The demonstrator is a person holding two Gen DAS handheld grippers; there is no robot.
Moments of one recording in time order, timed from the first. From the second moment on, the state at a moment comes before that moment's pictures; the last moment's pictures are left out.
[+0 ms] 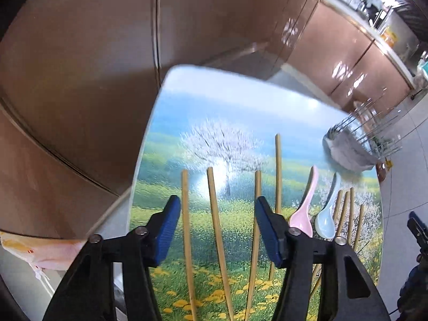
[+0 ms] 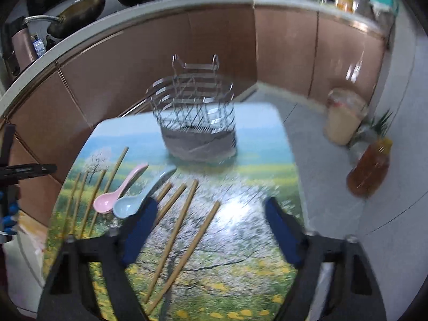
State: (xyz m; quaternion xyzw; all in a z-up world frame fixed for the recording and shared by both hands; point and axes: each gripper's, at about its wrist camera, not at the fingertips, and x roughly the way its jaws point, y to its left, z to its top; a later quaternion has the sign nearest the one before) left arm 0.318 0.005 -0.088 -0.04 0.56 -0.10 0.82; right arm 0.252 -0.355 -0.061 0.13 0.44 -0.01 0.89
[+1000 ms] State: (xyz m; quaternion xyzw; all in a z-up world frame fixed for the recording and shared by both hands) left arm 0.380 -0.019 -0.164 -0.03 0.64 -0.07 0.76; right arm 0.305 -0.354 -0.125 0.15 0.55 0.02 0.82
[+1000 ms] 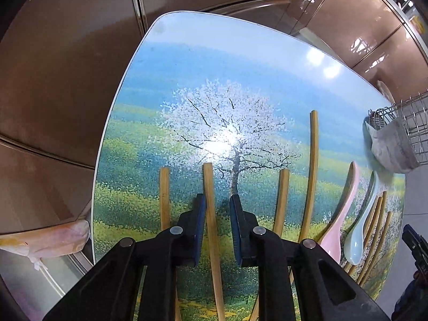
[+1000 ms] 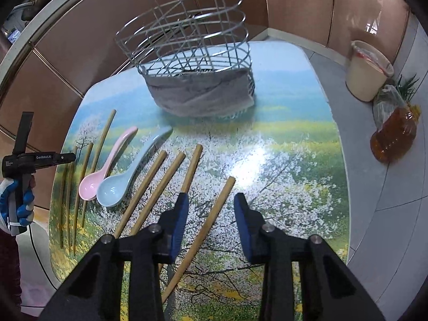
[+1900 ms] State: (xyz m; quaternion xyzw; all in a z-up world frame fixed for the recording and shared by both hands) left arm 0.382 -0.018 -0.165 -0.04 0.65 -0.08 0.75; right arm 0.359 -0.300 -0.162 0.09 0.62 0.02 0.78
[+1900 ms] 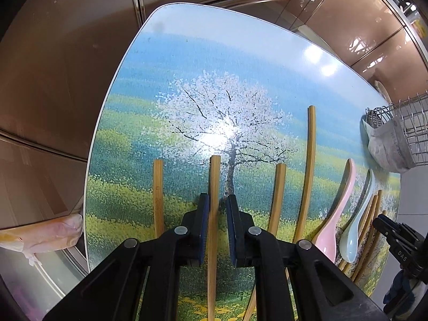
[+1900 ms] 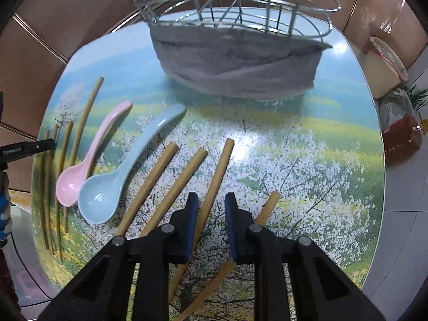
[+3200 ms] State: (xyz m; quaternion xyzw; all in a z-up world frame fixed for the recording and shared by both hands) left arm 0.260 0.004 -0.020 -0.08 0.49 -0.10 0.86; right arm 0.212 -0.247 -0.033 0.15 0.40 0.06 0.90
